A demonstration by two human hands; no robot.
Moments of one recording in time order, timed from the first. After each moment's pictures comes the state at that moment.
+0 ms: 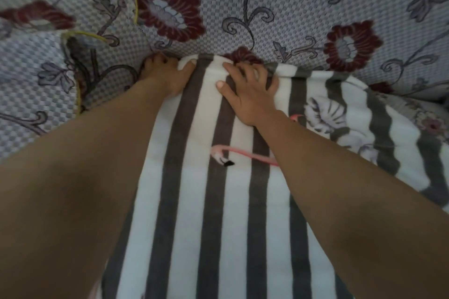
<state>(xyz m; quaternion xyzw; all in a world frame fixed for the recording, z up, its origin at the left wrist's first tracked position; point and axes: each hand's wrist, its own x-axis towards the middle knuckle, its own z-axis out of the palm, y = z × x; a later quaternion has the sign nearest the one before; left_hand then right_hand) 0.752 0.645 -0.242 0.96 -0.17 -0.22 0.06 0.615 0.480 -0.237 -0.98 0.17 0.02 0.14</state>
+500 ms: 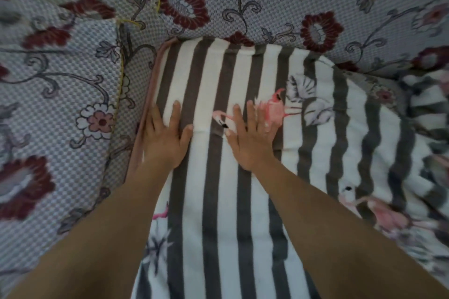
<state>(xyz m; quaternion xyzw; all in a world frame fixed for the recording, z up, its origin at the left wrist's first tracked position) 0.529 0.758 -0.205 0.97 -0.16 -0.17 0.13 0.438 0.570 -0.207 -0.97 0.20 0.11 0.09</state>
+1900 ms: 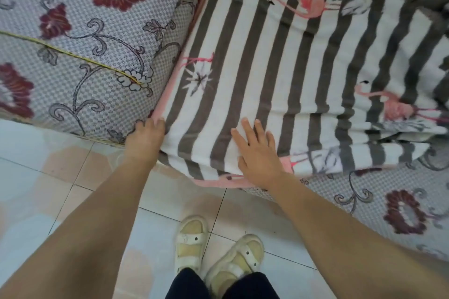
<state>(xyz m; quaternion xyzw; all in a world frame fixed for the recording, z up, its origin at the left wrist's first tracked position) 0.211 0.981 -0.179 0.98 -0.12 -0.16 -0.09 0.119 0.730 -0.172 -0.97 -0.03 0.23 0.09</state>
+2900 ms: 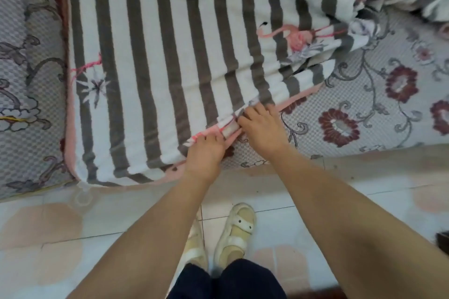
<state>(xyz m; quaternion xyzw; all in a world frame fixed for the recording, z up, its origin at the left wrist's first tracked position) 0.094 0.769 -0.159 0.87 -0.43 -0.25 -0.01 0.034 0.612 -0.149 -0.99 0.10 0.12 0.01</state>
